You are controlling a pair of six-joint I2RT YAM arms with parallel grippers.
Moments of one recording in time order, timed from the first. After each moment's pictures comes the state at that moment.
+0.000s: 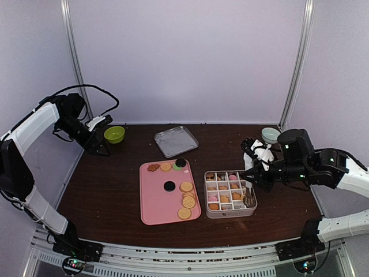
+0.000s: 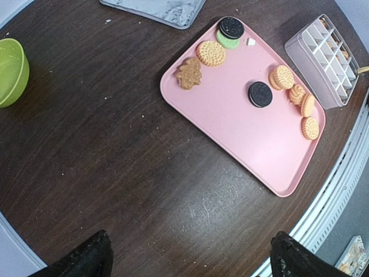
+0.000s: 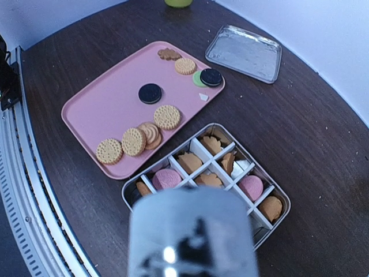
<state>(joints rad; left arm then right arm) -0.07 1.54 1.48 -1.25 0.48 0.56 0.90 0.92 0.87 -0.59 0.04 -0.05</state>
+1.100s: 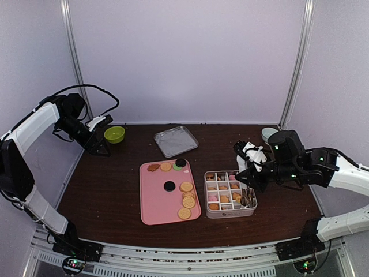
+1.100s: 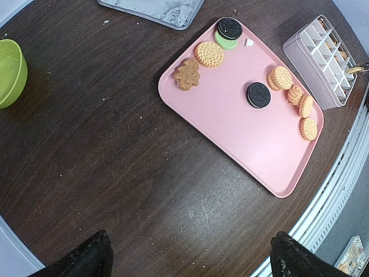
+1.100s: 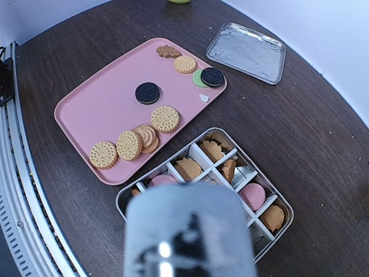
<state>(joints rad) -0.07 1.54 1.48 -1.25 0.49 0.56 0.90 0.99 0.87 -0.54 0.03 -0.06</state>
